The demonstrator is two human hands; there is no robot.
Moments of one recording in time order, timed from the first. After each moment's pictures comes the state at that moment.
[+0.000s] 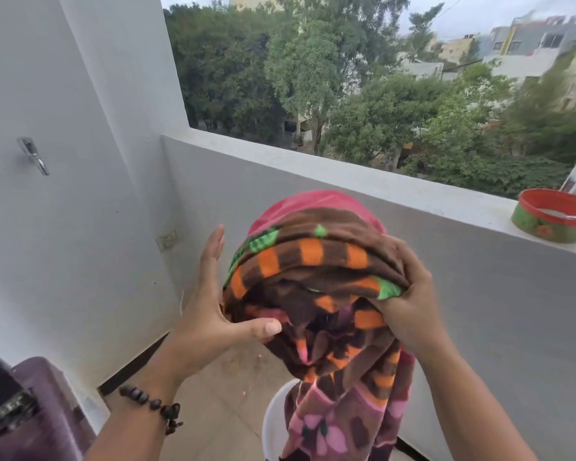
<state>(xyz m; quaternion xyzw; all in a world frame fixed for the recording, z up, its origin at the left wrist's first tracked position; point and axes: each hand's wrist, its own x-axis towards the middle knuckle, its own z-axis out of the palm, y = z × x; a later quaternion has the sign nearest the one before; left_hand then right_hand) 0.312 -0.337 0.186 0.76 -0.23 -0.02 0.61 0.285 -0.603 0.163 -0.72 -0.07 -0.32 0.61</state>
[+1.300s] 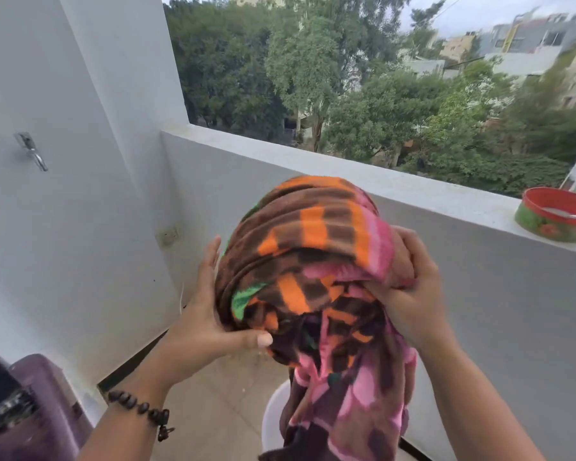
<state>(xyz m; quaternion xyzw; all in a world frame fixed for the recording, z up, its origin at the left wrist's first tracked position) 0.316 -0.327 0.174 0.74 -0.25 -0.07 0.62 0.281 -0.596 0.177 -0.72 -0.08 -0.33 0.60</state>
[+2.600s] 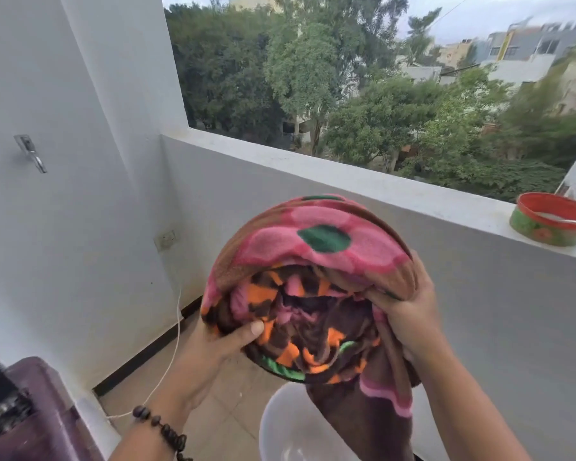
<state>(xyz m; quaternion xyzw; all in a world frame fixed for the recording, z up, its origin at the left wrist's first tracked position) 0.311 -0.339 0.134 0.61 -0.11 -0.10 0.77 0.283 -0.602 0.151 -0.65 0.01 -0.29 0.71</state>
